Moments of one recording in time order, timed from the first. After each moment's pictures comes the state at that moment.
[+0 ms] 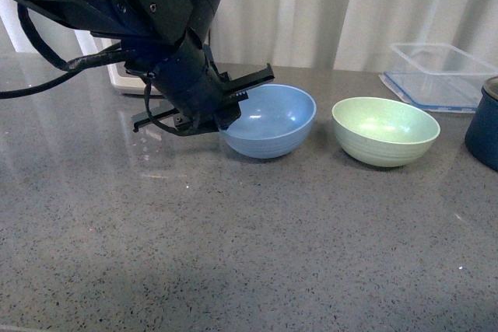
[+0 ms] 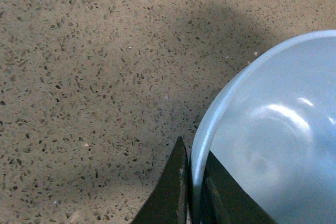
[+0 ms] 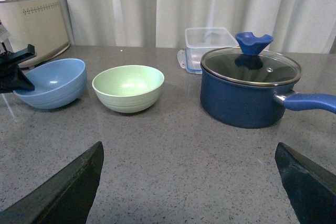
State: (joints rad) left arm -0.34 2.19 1.67 -0.20 -0.08 -0.53; right arm 0.00 0.00 0.01 0.00 0.00 0.00
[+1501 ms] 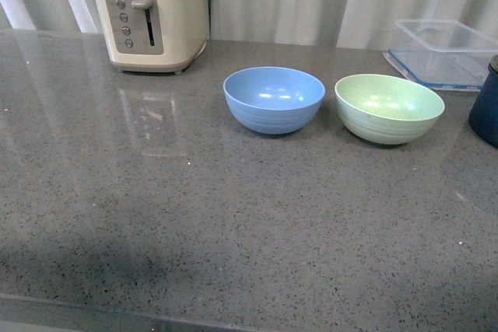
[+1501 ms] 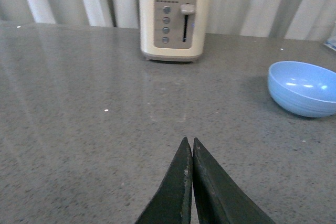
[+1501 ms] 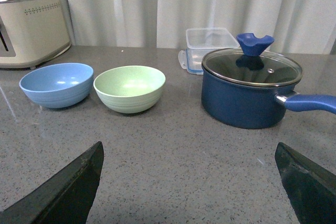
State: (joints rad) left arm -0.02 0.94 0.13 0.80 -0.01 -0.01; right arm 0.00 0.00 0.01 0.00 0.00 0.00
